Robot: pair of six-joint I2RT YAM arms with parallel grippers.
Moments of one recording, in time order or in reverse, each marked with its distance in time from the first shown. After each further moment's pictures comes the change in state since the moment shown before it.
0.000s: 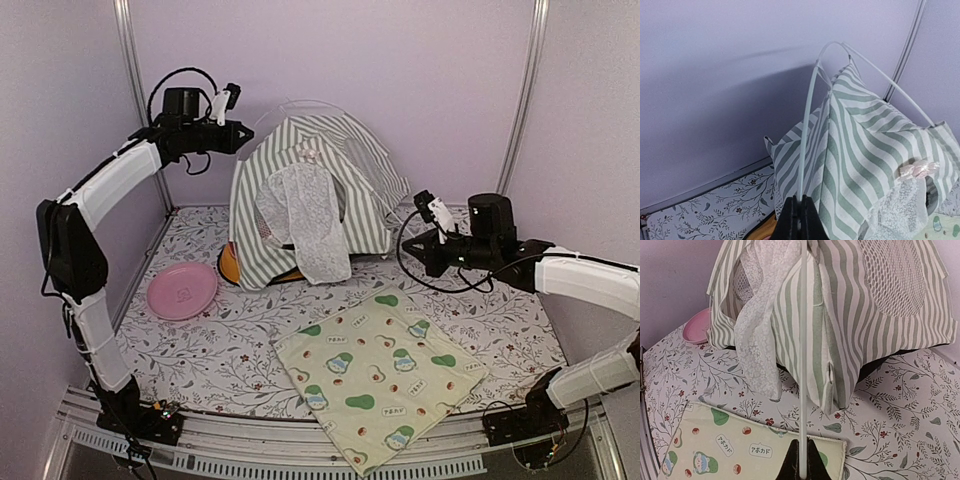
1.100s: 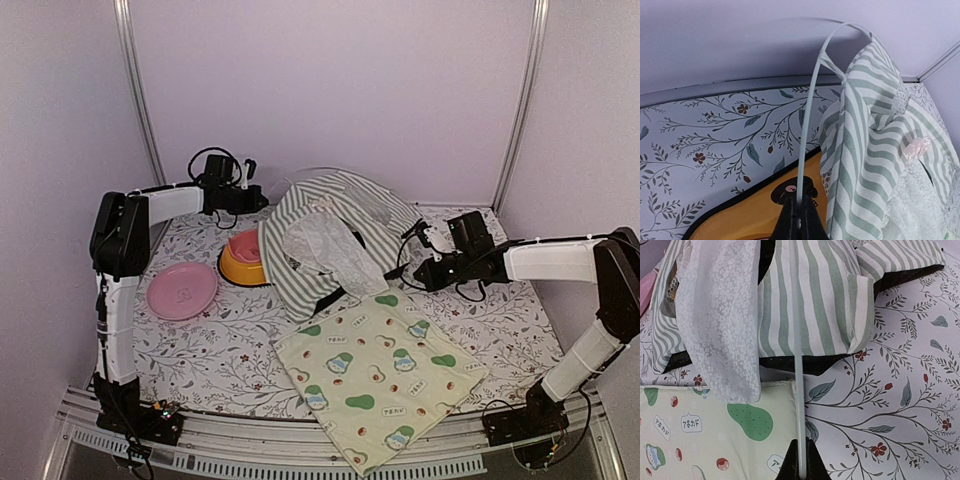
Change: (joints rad) left arm 0.023 0.369 -0.129 0.220 -0.014 -0.256; right arm -0.113 0.284 0.019 -0.113 0.109 0.104
